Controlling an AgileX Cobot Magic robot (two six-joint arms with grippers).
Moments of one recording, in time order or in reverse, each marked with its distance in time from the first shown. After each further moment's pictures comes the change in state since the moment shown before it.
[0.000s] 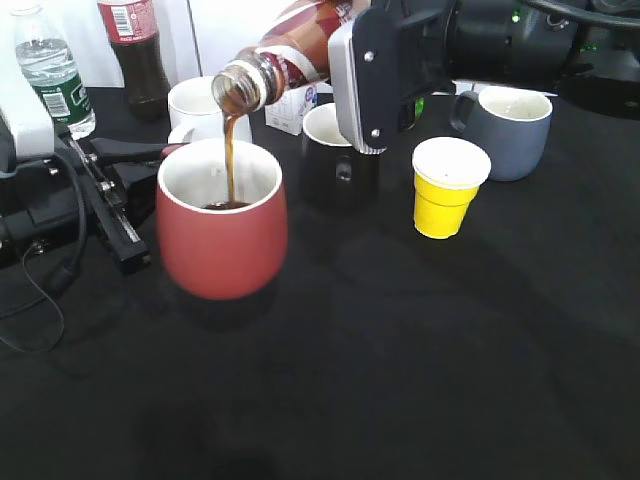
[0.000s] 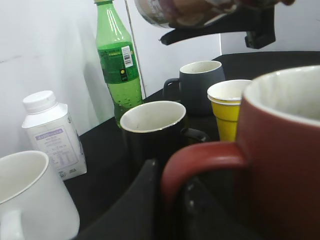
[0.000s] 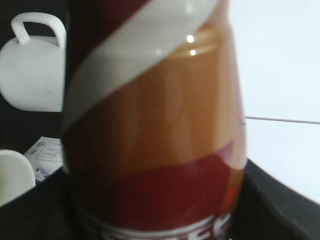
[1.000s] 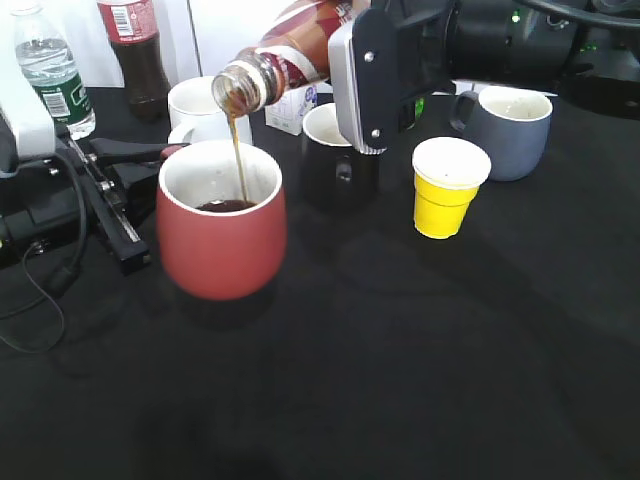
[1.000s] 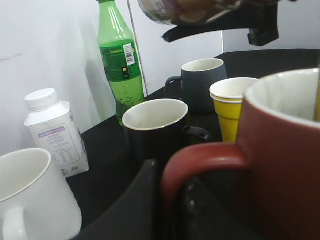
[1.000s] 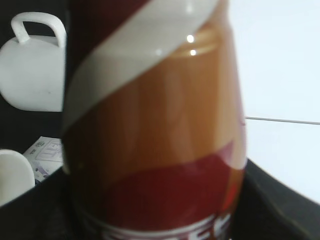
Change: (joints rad) left arm 0.000 0.000 0.000 -0.006 0.006 0.003; right arm 0.000 0.000 0.000 0.000 -0.001 -0.003
